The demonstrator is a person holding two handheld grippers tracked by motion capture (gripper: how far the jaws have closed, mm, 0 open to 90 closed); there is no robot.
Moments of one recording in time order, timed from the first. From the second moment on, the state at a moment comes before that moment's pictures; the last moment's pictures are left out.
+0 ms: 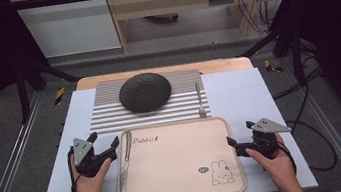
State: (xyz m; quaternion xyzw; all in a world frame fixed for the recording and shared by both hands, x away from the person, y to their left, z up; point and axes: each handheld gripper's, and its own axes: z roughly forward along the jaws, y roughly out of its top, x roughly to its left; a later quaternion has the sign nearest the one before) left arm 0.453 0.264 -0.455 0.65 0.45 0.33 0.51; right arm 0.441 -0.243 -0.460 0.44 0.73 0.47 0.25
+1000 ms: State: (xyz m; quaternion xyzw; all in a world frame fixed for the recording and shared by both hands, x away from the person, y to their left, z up) left arm 0.453 0.272 -0.455 0.64 0.45 0.34 0.53; right arm 0.554 -0.177 -0.401 0.43 0.77 0.42 0.21
